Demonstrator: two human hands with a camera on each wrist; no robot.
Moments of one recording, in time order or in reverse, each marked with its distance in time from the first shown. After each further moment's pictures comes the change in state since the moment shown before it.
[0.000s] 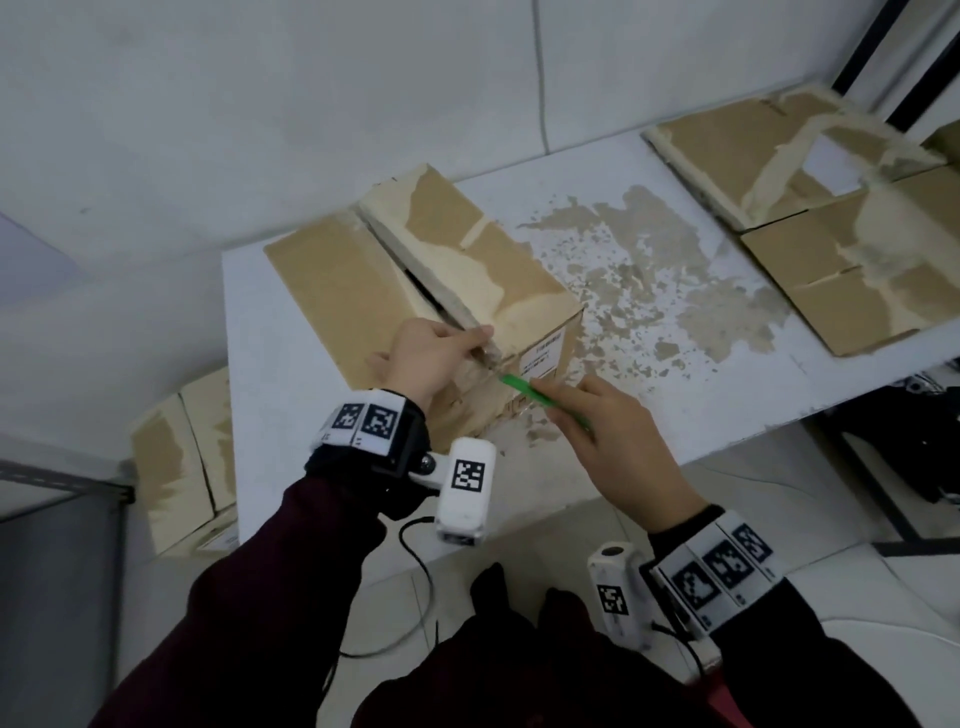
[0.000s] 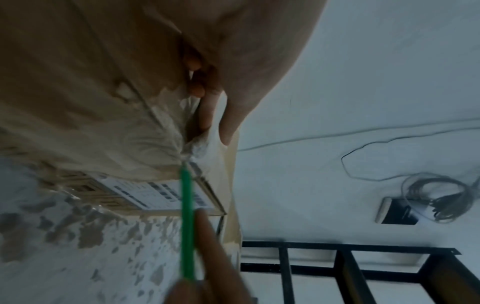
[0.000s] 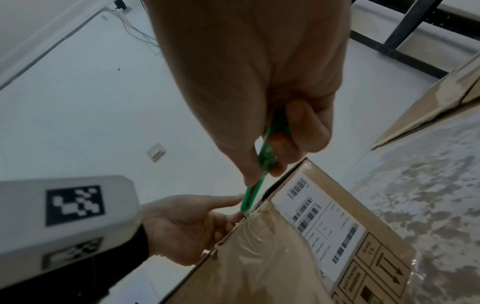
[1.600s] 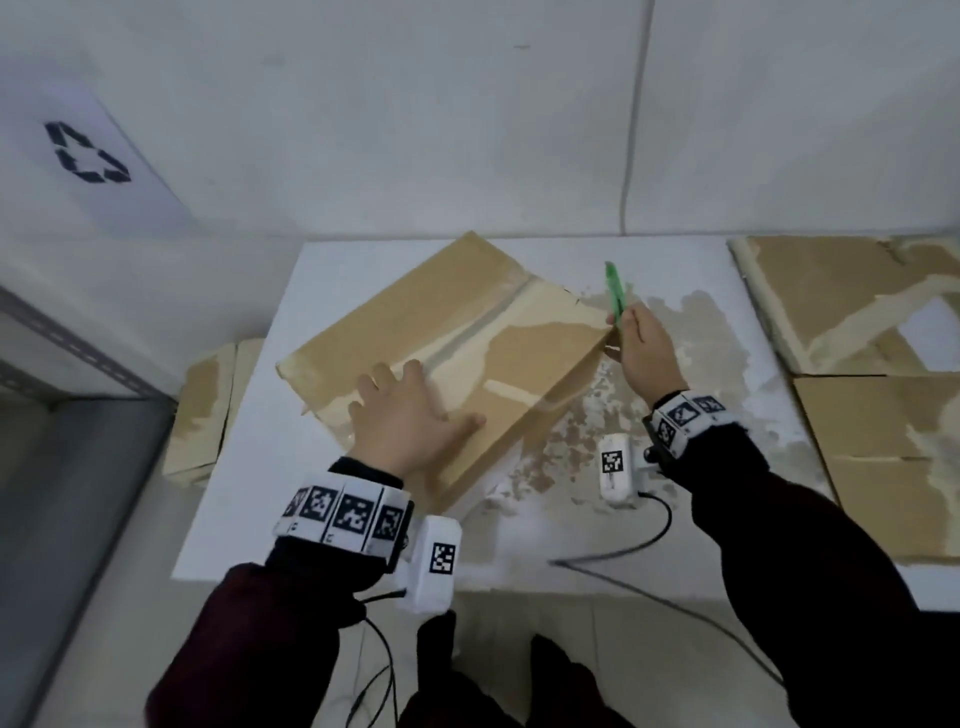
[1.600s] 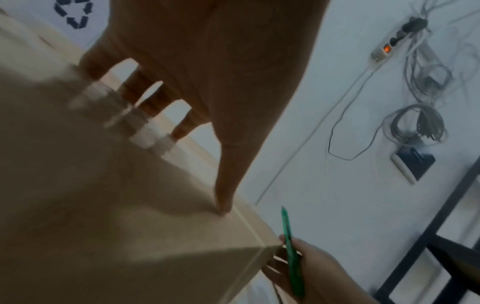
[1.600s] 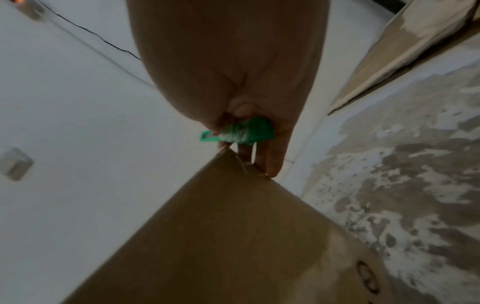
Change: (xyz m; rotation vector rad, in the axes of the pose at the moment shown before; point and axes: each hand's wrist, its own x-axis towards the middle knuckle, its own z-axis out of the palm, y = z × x) left_hand -0.038 0.032 0.026 0.713 0.137 -0.136; right_hand 0.201 0.119 -0.043 0.448 -0.014 0.170
